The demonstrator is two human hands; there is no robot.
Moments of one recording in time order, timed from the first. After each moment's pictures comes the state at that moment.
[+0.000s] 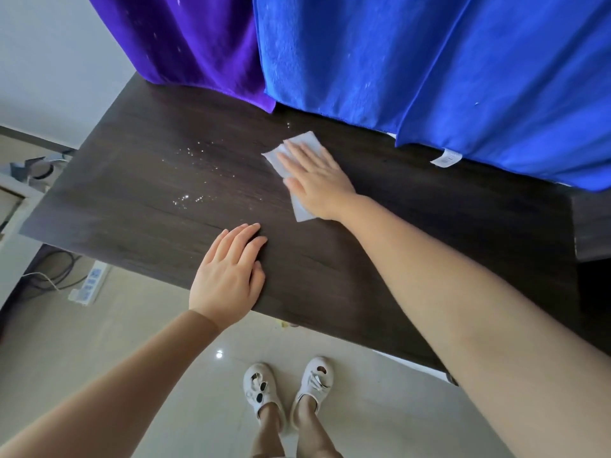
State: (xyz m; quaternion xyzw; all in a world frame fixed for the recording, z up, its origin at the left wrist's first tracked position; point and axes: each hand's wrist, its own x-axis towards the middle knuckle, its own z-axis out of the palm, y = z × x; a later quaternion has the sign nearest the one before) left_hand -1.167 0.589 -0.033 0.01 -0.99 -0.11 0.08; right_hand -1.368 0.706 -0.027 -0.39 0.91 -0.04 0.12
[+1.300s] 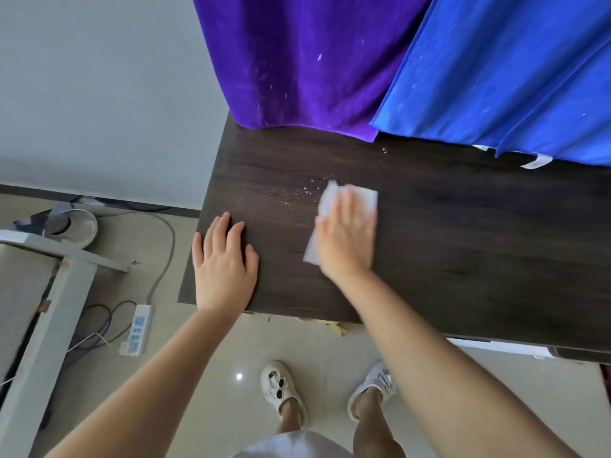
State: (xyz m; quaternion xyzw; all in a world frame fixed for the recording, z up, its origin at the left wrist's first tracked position) left_hand -1.179 0.353 -0.032 0.13 -0.97 -0.20 0.07; right_hand -1.258 0.520 -0.040 -0.03 1.00 -0.08 0.03
